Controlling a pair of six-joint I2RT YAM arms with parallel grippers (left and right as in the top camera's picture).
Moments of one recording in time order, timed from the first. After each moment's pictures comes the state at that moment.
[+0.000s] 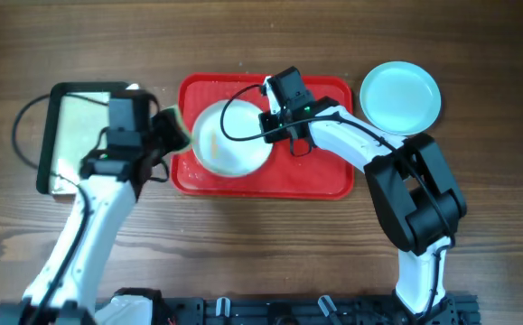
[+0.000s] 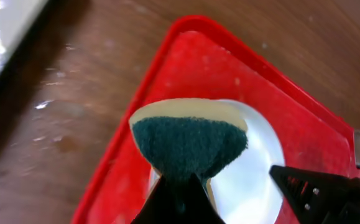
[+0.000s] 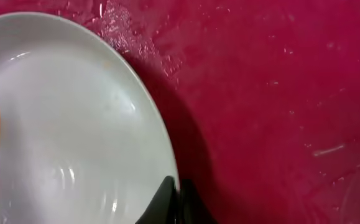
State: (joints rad) left arm -0.11 1.35 0.90 -0.44 0.05 -0.62; right arm 0.53 2.08 1.35 -0.35 -0.15 0.25
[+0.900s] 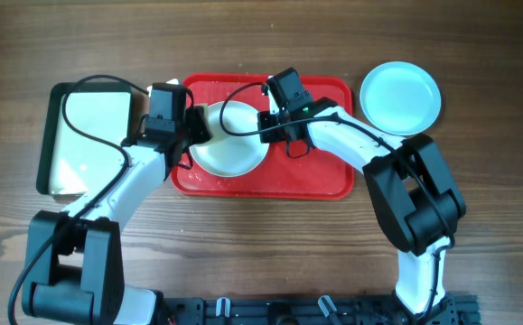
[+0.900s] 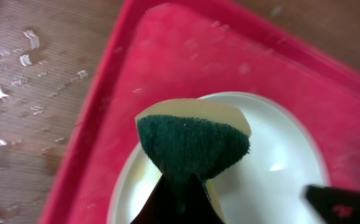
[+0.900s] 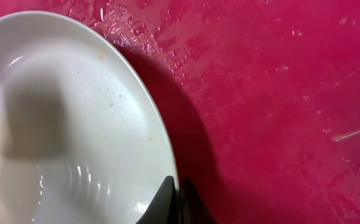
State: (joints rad) left arm -0.19 1.63 0.90 -0.18 0.04 -0.54; right arm 0.54 2.08 1.35 -0.35 -0.17 0.36
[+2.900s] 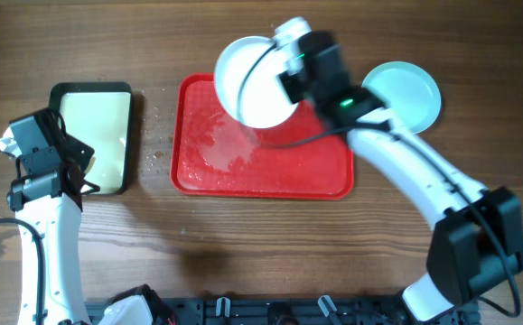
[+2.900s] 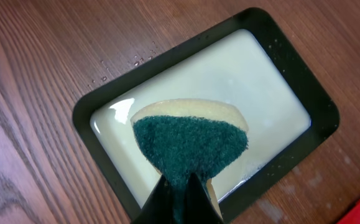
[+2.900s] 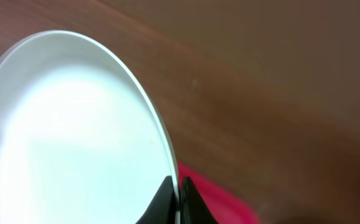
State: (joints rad) left arm 0.36 1.24 0.90 -0.58 -0.25 -0.59; right arm 0.44 1.75 1.35 -0.23 0.08 -0.10
